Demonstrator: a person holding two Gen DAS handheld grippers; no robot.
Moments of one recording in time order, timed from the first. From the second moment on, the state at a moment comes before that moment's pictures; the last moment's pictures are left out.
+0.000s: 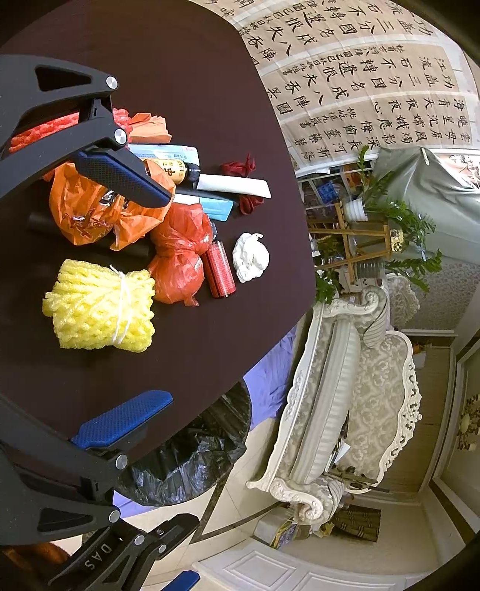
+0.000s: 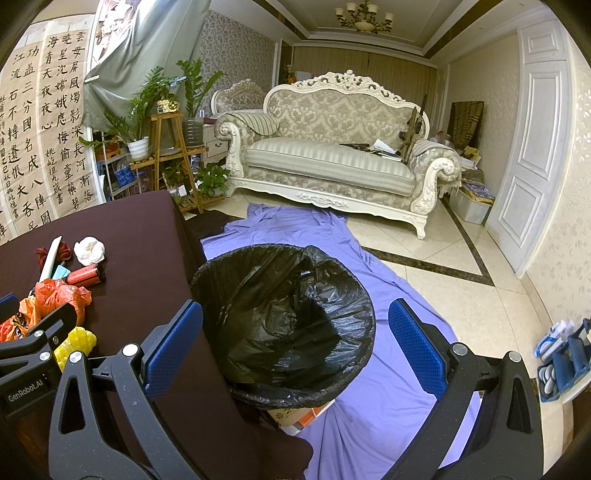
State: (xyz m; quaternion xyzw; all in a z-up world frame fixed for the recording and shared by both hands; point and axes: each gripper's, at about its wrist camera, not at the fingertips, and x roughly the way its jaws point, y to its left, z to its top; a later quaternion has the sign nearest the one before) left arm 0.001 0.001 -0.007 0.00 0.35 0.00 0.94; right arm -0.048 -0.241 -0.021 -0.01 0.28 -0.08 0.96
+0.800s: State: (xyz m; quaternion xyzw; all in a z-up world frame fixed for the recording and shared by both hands) left arm -0.002 0.006 -0.010 0.00 0.36 0.00 0.93; right arm -0.048 -0.241 -0.022 -0.01 0.28 -0.08 0.96
